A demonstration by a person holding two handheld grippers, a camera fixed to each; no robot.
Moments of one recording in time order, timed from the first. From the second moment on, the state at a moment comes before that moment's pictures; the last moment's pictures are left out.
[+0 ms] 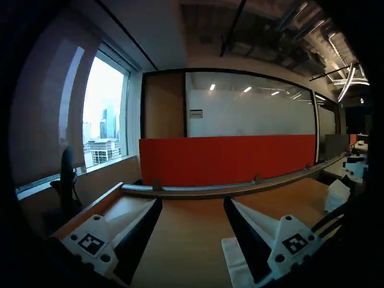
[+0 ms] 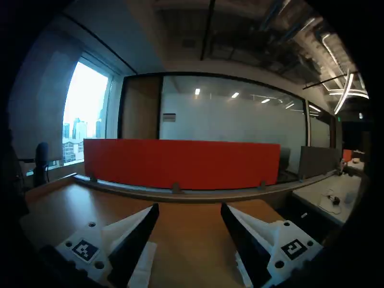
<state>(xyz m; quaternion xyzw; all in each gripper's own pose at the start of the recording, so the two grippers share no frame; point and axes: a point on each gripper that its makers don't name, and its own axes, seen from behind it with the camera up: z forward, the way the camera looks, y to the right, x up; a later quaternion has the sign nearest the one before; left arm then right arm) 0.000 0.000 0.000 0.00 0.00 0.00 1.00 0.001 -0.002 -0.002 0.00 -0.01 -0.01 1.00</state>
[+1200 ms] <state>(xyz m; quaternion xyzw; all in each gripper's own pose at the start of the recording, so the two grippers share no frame) -0.061 0.073 -0.036 -0.18 -0.14 0.04 0.97 -0.037 -0.081 -0.046 0.20 -0.16 -0.11 0.96</state>
